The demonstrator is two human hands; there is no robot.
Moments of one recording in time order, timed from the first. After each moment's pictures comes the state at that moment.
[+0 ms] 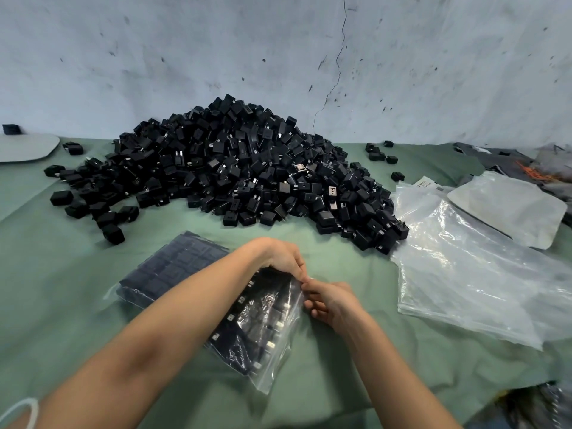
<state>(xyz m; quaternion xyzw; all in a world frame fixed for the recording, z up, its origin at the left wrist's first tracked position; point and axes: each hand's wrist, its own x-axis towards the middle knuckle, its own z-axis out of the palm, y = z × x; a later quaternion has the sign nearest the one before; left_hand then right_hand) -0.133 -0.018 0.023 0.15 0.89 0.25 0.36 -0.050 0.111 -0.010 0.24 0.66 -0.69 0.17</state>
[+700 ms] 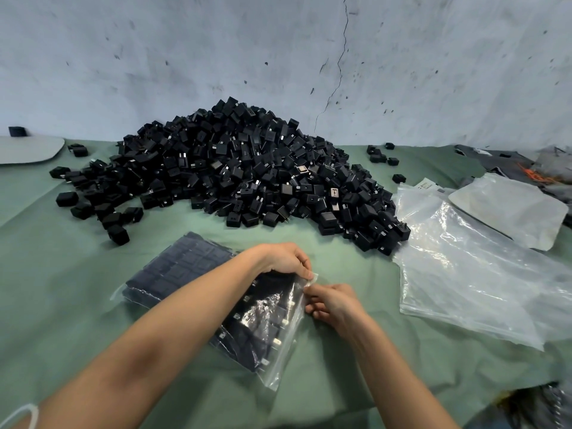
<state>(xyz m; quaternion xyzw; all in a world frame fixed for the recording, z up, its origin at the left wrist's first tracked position) -0.122 -0.021 0.016 0.13 0.87 0.37 0.30 -0.039 0.112 -0.005 0.19 0.69 -0.67 0.17</state>
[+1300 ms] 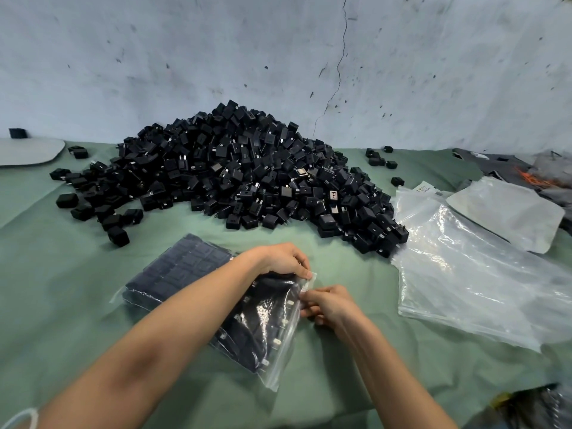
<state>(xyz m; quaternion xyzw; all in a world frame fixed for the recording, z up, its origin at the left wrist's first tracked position) -0.122 -0.024 0.017 0.13 0.87 0.38 0.27 -0.036 0.110 -0.001 0.15 0.73 -0.64 0.19</state>
